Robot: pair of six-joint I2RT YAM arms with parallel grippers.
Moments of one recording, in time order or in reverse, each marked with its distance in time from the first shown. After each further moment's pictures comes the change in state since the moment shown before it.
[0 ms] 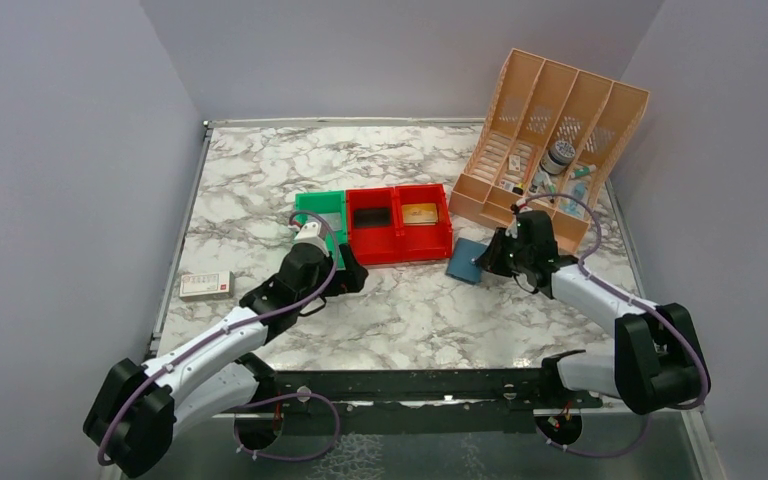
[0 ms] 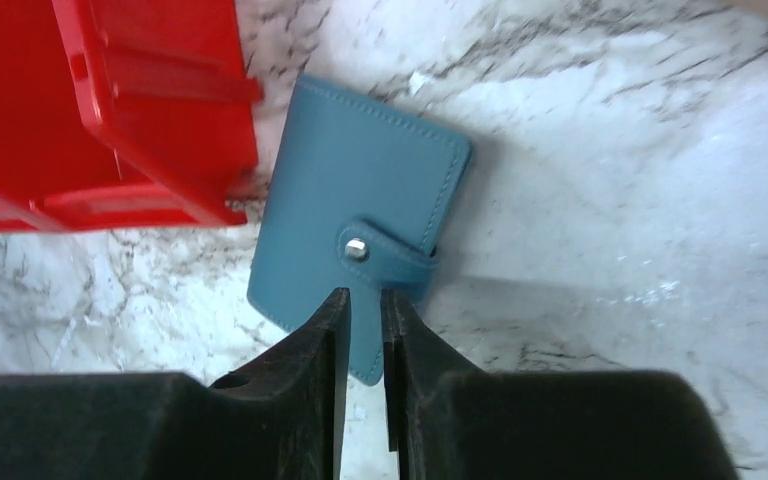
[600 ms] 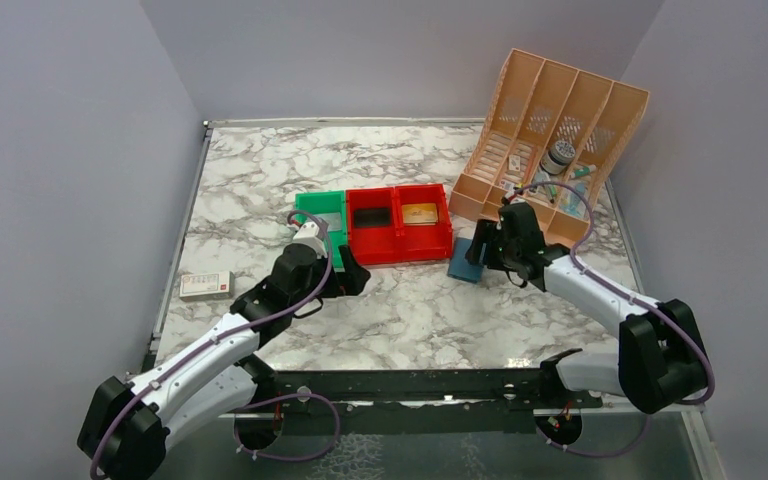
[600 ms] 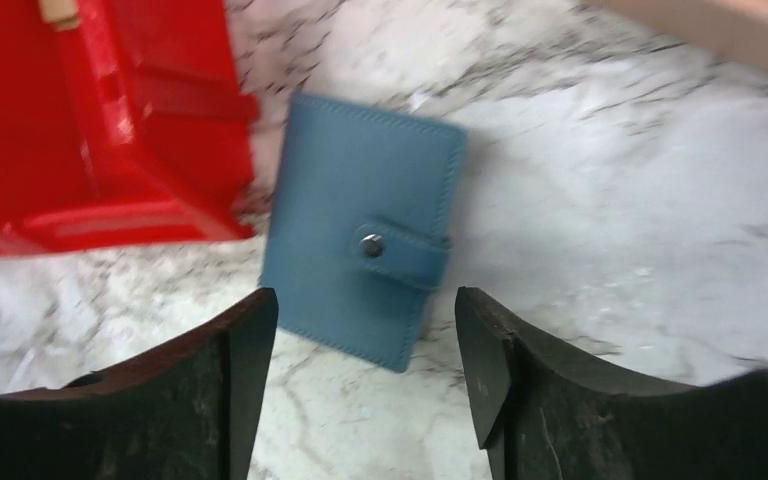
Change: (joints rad) left arm 0.000 -0.086 0.018 -0.064 0.081 0.024; right arm 0.131 0.014 0.109 -0.153 0.186 0.006
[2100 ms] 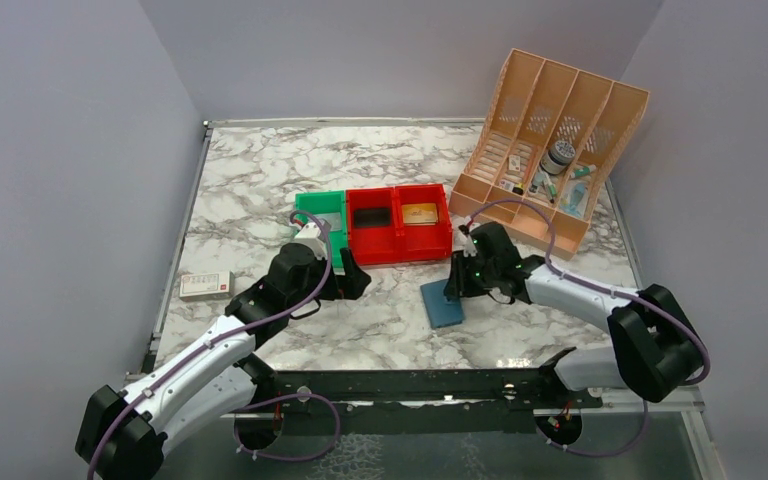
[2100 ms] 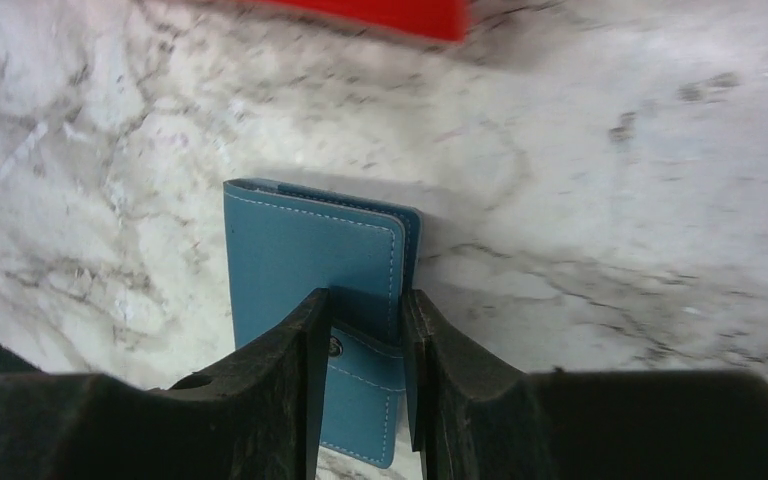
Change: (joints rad) left arm 0.000 -0.053 0.028 -0.081 0.056 0.055; right arm 0.157 0.056 -0.051 0.013 -0.186 -0.073
